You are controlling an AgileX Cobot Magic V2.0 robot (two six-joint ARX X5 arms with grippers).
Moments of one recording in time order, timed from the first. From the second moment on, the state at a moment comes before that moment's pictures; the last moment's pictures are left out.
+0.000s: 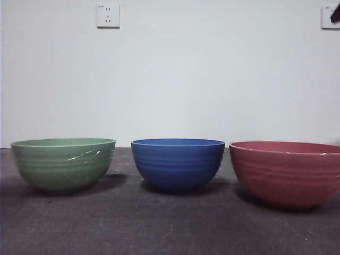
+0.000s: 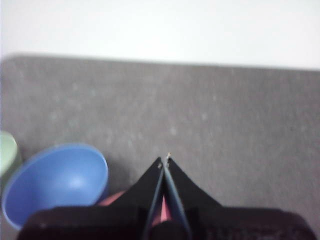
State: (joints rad) left arm -0.17 0.52 0.62 -0.50 0.24 0.03; right arm 0.33 0.59 0.59 -0.24 0.03 0.04
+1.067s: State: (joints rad) left arm -0.06 0.01 0.26 -0.26 0.08 0.09; right arm 0.33 0.60 0.59 -0.31 0.03 0.08
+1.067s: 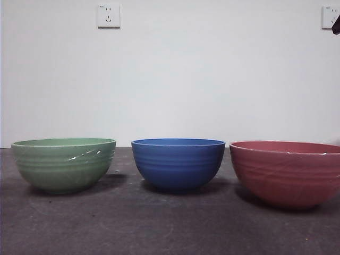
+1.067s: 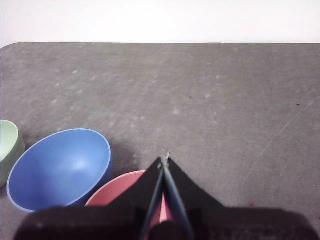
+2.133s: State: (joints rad) left arm -0.05 0.00 0.02 -0.19 0.08 -0.02; right arm 0.33 0.60 0.59 -0.34 0.03 0.08
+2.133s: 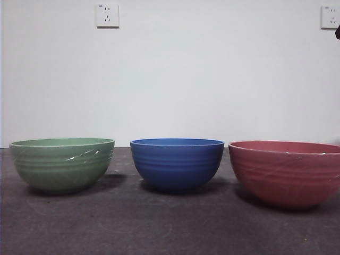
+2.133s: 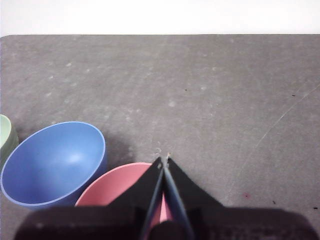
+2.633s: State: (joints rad) left arm -0.05 0.00 0.02 -0.19 0.08 -0.02; right arm 0.21 0.32 0.51 -0.43 -0.03 -0.02
